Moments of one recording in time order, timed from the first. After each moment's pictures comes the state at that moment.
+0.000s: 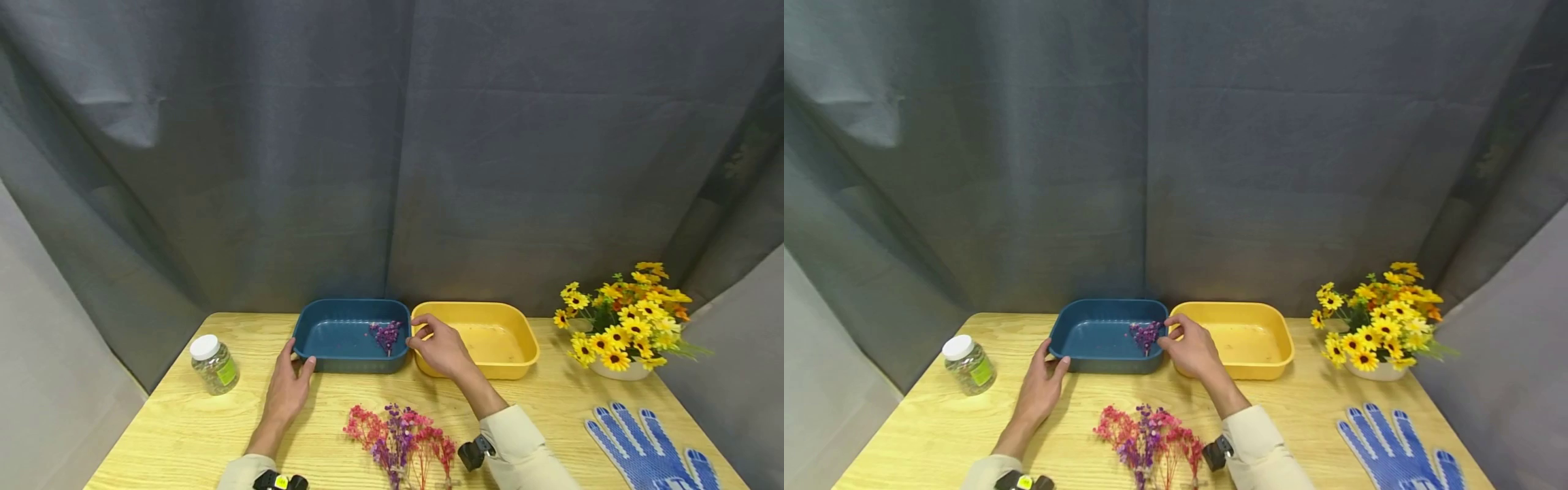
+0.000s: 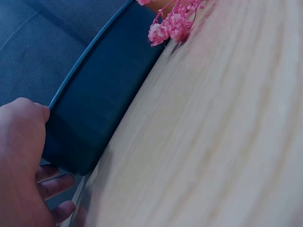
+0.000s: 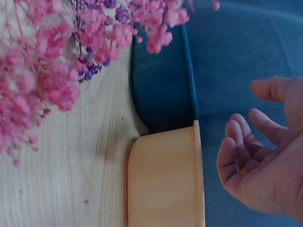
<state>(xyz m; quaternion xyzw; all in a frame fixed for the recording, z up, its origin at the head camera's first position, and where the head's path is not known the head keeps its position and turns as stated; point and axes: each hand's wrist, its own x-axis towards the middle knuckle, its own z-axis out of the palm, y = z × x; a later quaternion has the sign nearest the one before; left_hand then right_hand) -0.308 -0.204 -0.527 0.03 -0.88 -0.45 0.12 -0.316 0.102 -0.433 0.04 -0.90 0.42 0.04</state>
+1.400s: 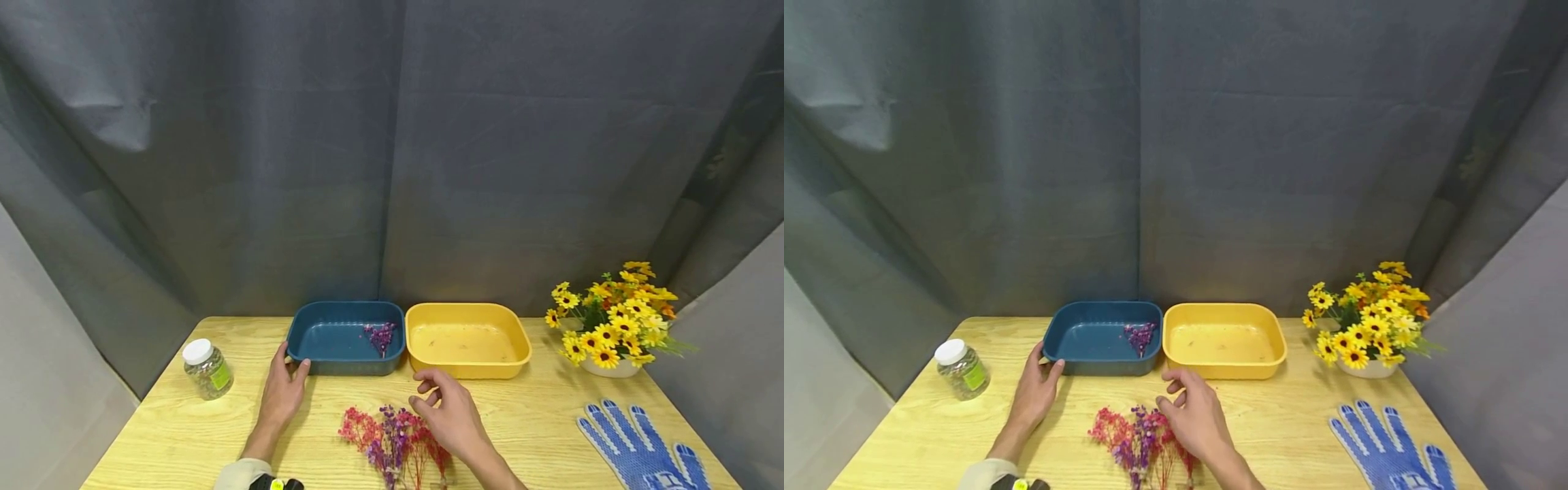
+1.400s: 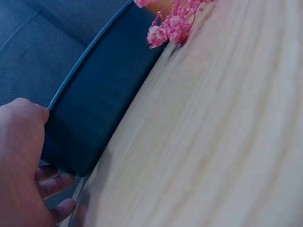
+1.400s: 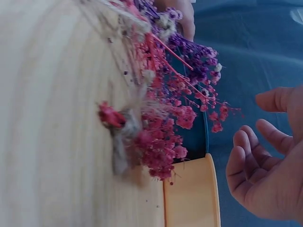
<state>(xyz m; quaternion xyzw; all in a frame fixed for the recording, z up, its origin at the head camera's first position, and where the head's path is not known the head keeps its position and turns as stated) -0.305 -0.203 -0.526 0.03 -0.88 -0.46 0.11 -0.218 0.105 -0.455 0.03 -0.88 0.46 0.06</state>
